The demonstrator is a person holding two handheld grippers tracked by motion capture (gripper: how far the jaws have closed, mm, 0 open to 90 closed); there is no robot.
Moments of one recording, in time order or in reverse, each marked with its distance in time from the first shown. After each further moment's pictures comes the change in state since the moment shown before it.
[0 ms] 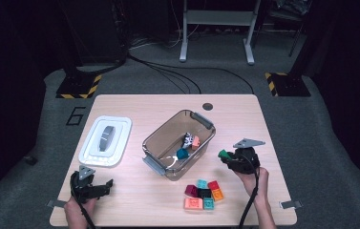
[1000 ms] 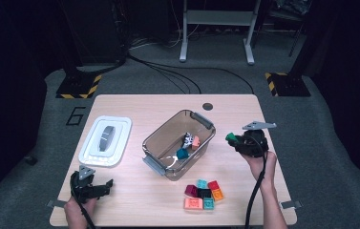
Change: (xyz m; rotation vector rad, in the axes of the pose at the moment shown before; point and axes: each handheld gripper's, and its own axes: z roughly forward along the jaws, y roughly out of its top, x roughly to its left) left arm 0.000 0.000 0.000 0.000 0.000 0.000; right arm -0.027 0.045 -0.022 -0.054 -0.057 0.031
